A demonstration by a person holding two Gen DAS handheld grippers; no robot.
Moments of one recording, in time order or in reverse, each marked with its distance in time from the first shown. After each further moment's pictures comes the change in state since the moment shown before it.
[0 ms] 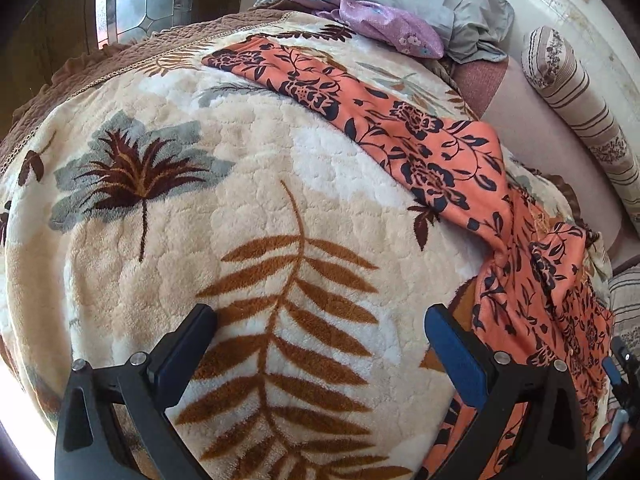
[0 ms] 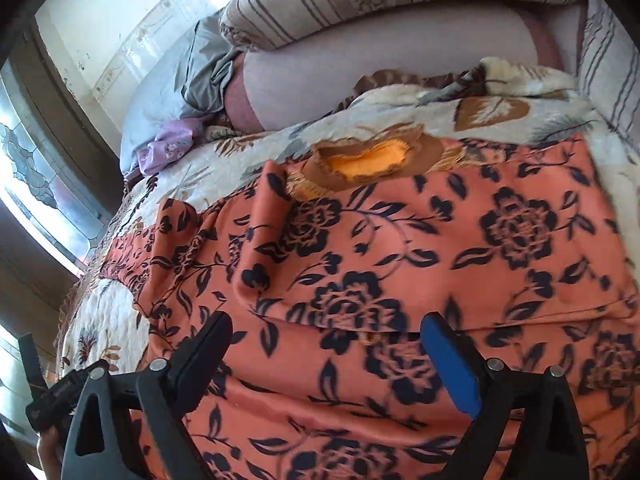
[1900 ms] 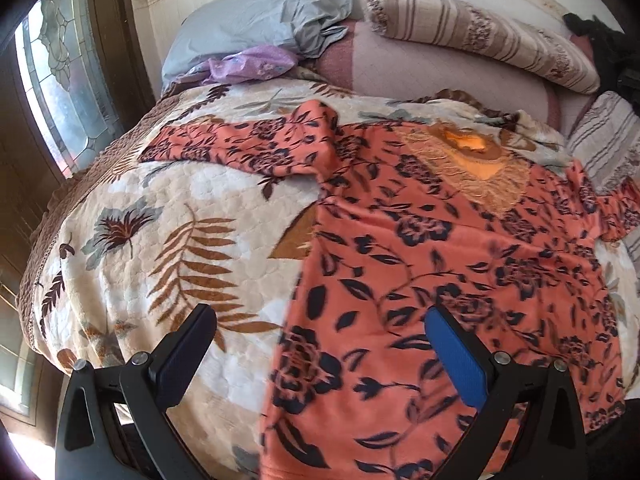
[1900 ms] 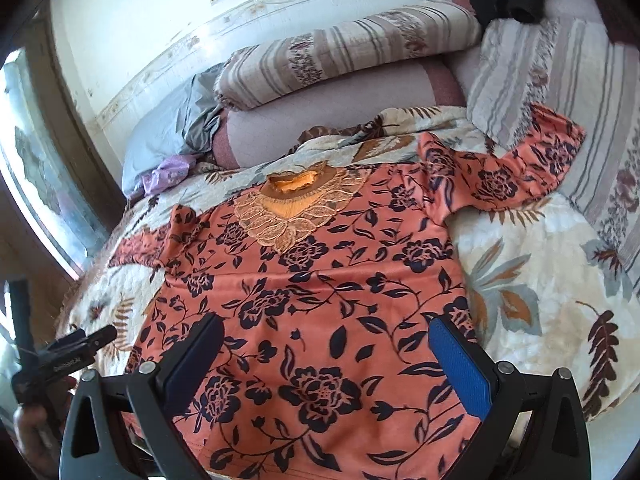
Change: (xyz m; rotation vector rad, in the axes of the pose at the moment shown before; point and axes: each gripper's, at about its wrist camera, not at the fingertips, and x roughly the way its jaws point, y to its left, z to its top) left arm -0.094 -0.113 -0.088 0.442 -0.070 0.092; right arm -0.157 -0.059 -0.108 0.137 -0.101 -0.054
